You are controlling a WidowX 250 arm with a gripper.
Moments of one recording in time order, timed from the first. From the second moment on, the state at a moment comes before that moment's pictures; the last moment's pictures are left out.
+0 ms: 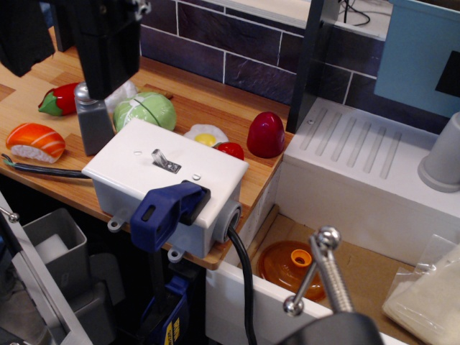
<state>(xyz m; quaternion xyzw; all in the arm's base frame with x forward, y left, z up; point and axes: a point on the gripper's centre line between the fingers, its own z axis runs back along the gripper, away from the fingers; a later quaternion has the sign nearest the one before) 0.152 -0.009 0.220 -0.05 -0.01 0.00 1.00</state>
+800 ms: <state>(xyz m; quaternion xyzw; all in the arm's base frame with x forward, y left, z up) 0.183 0.019 0.198 -0.05 -0.01 0.03 1.00</state>
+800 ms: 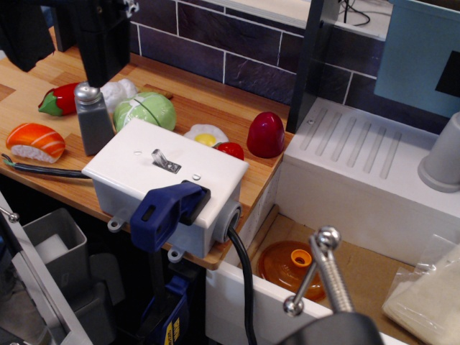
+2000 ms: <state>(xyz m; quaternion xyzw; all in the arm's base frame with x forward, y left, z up) 0.258 0.034 0.082 0.03 0.02 0.07 1.00</state>
